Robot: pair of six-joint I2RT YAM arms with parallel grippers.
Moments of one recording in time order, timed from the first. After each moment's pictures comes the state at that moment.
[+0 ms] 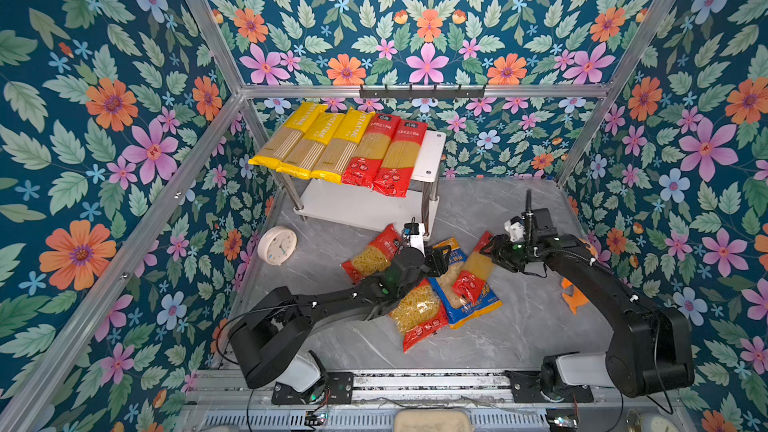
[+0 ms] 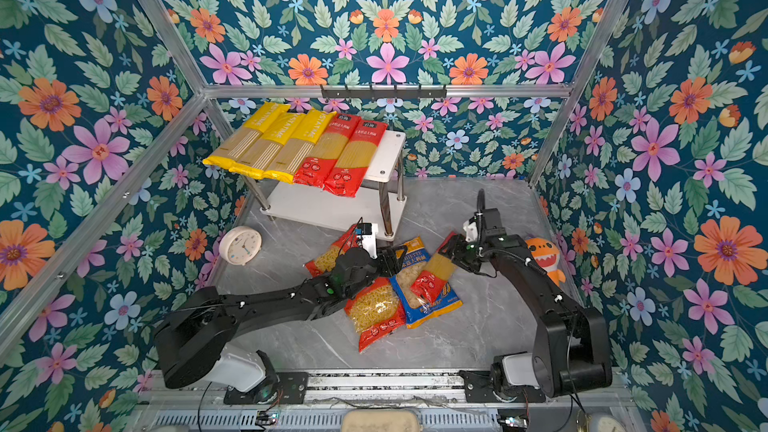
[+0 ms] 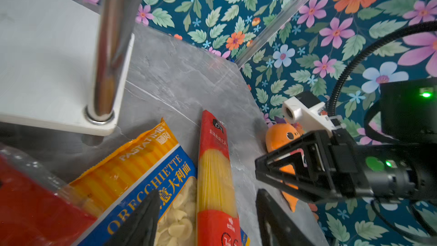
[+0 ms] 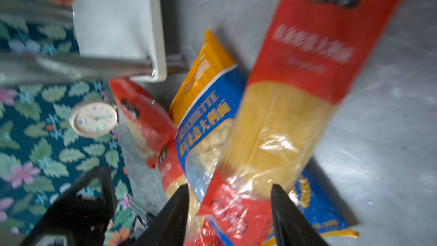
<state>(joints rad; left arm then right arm) -0.97 1.52 0.79 0.44 -0.20 -0.75 0.08 1.36 0.91 -0.56 -0.51 0.65</state>
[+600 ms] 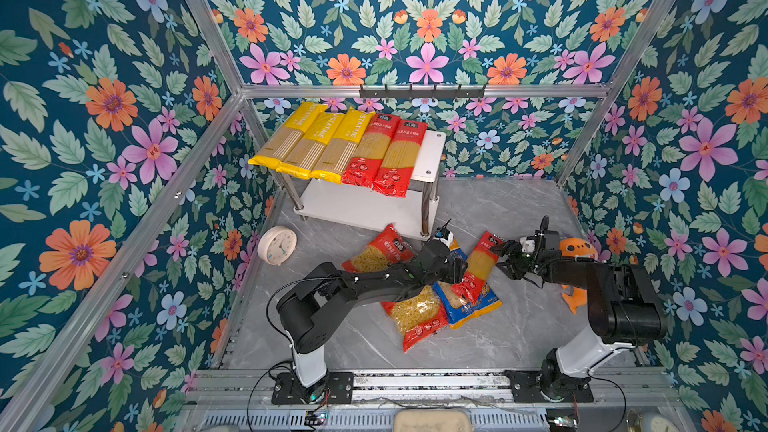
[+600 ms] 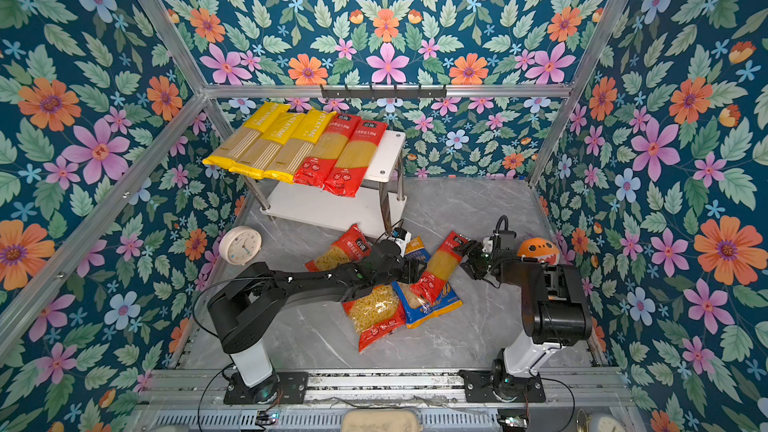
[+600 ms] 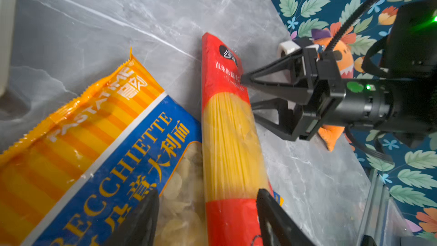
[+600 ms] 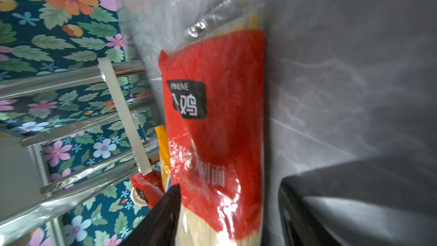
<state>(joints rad) -0.97 1.80 1.00 0.22 0.01 -0.63 -0.08 1.68 0.66 0.18 -0.67 1.00</state>
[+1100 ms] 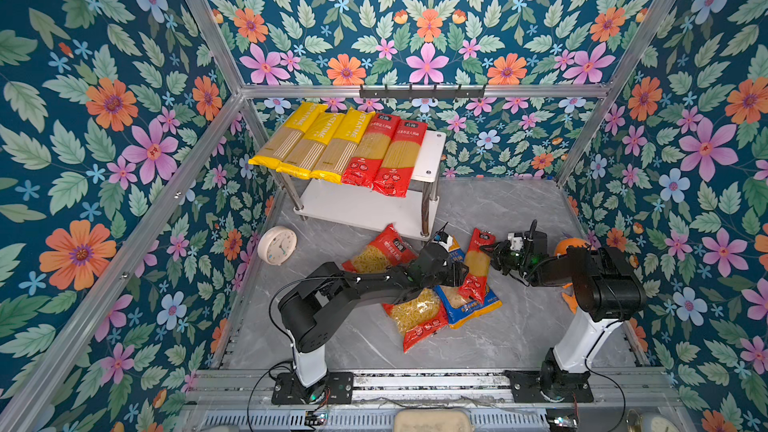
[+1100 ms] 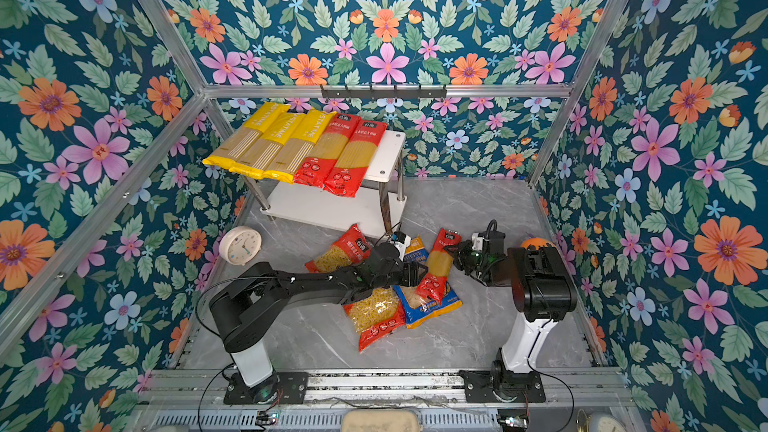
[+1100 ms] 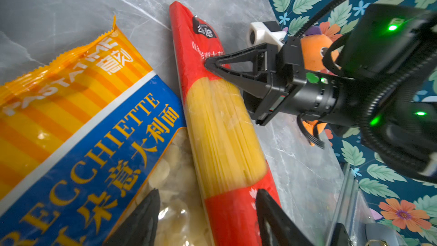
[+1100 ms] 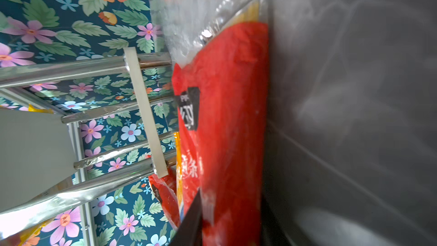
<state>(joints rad) -0.97 1.79 0.96 0.28 0.07 -0.71 -0.01 1.83 0.63 0.56 -0.70 1.12</state>
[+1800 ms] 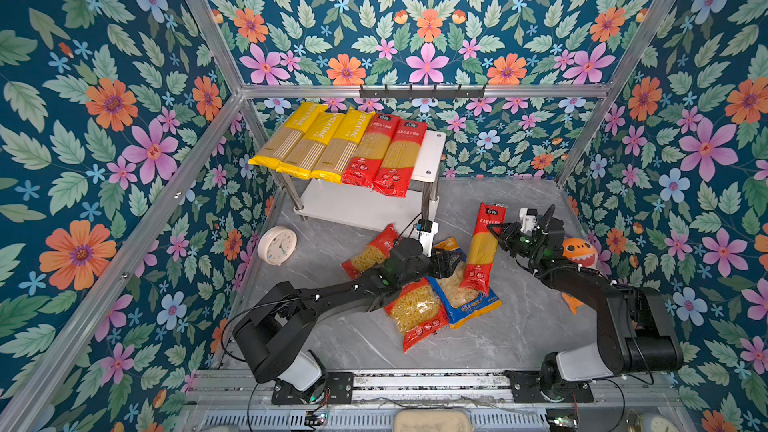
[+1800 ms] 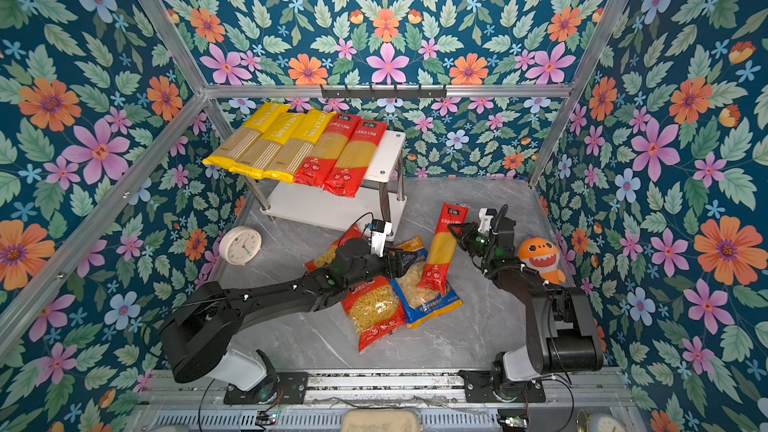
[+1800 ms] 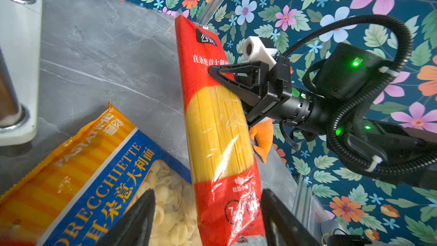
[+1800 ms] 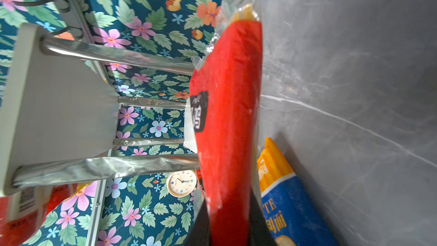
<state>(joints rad) -0.89 1.53 0.81 0.45 0.16 -0.66 0.03 1.43 0.65 0.45 -0.62 1.05</state>
